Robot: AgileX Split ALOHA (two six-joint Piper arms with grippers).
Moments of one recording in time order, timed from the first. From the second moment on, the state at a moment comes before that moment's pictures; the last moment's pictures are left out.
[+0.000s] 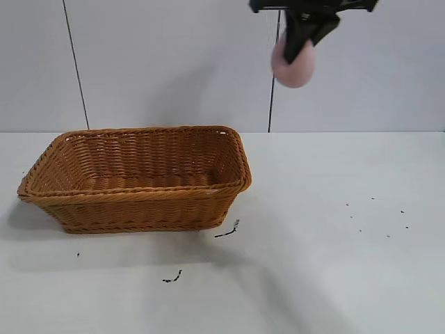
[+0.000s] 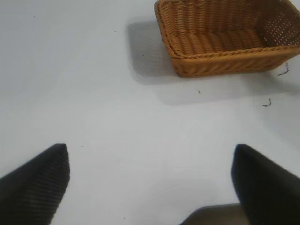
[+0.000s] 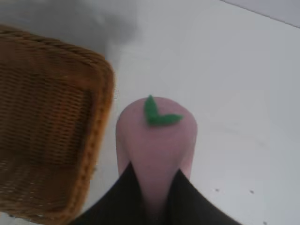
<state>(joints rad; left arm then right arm) -0.02 -0.01 -0.50 -0.04 1.07 0.08 0.57 2.27 -2.19 0.02 1.13 -0.01</state>
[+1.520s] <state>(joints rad) -0.02 -0.01 -0.50 -0.04 1.07 0.08 0.39 2.43 -2.42 -0.03 1.21 -0.06</state>
